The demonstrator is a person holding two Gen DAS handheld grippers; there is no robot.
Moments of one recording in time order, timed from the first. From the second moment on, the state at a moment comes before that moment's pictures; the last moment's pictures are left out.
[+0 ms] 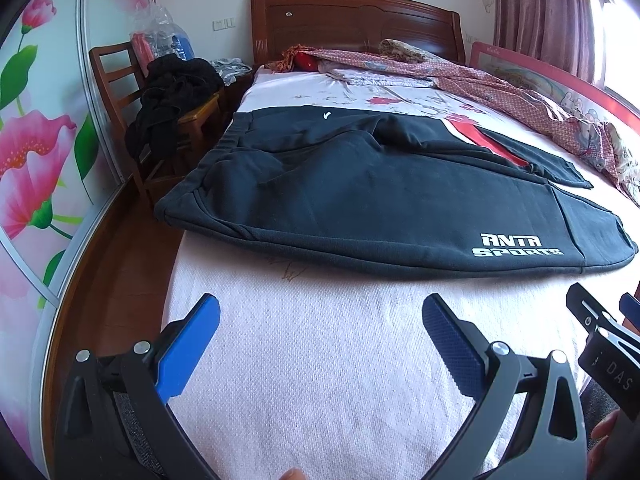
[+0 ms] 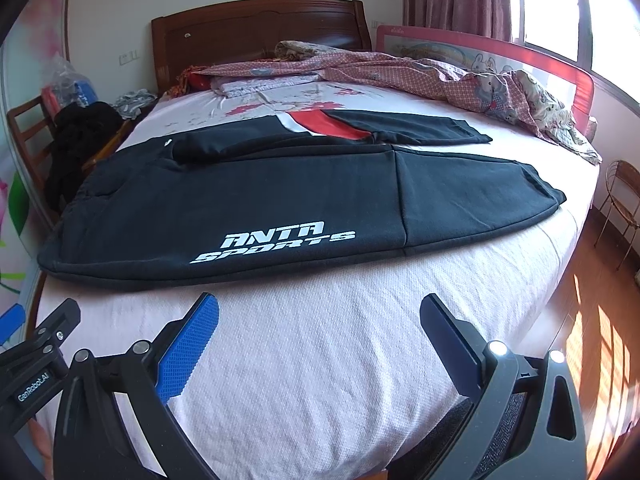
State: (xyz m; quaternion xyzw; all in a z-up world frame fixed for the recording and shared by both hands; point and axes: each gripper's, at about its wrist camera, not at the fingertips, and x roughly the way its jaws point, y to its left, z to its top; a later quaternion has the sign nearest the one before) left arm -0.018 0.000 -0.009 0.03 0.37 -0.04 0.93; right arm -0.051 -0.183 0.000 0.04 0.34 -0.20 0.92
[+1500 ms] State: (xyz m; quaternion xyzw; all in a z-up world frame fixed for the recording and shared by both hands) left arm -0.017 -0.003 -0.011 0.02 0.38 -0.04 0.93; right arm -0.049 -0.180 -0.006 0.04 0.34 -0.20 0.92
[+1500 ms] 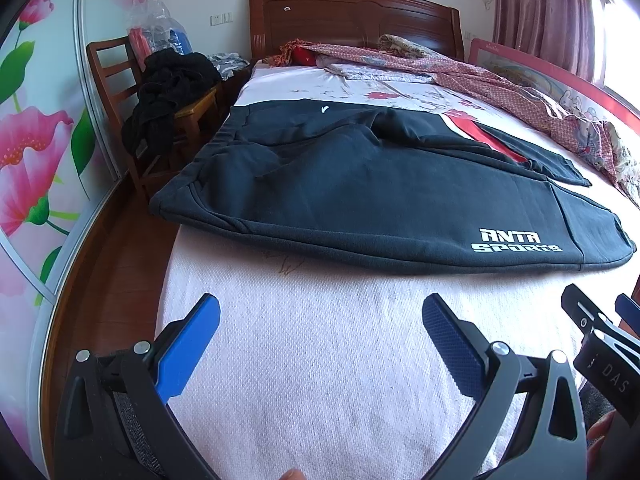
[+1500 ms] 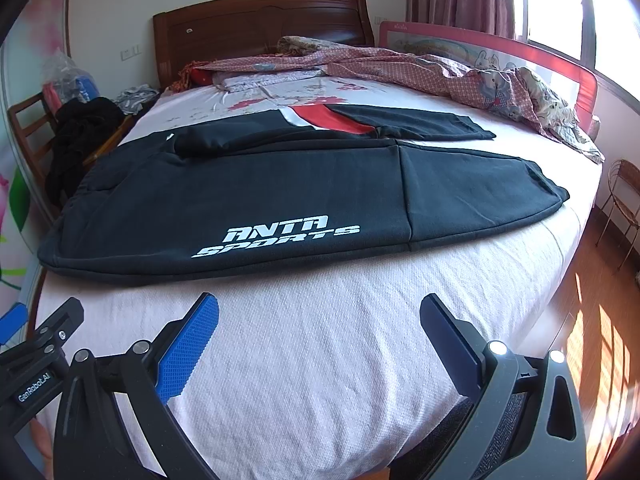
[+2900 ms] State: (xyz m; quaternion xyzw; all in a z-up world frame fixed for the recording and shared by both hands) left arm 0.109 0.116 -0.079 -0.60 0.50 -0.12 0.61; right arm -0.042 -0.201 -0.019 0.10 0.38 -0.20 0.90
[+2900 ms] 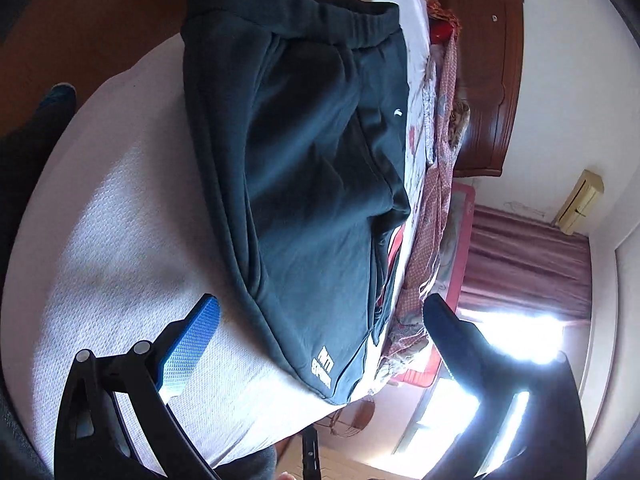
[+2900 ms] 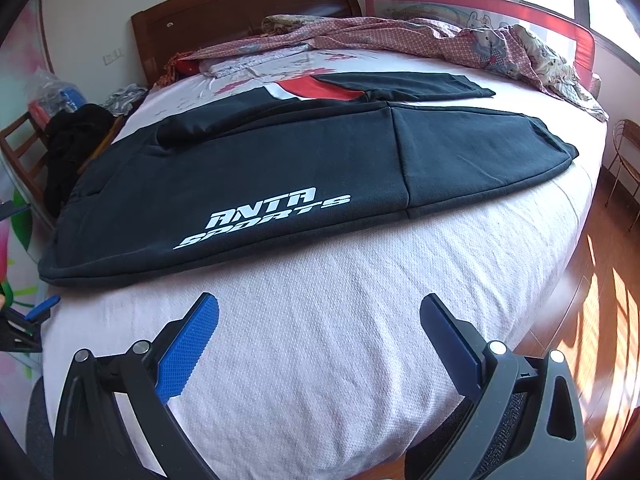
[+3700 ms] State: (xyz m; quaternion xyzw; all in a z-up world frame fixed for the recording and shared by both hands) left arm 0.118 0.126 -0.087 -0.62 0.48 -0.08 0.62; right arm -0.039 -0.216 -0.023 0.18 0.40 -0.15 0.89
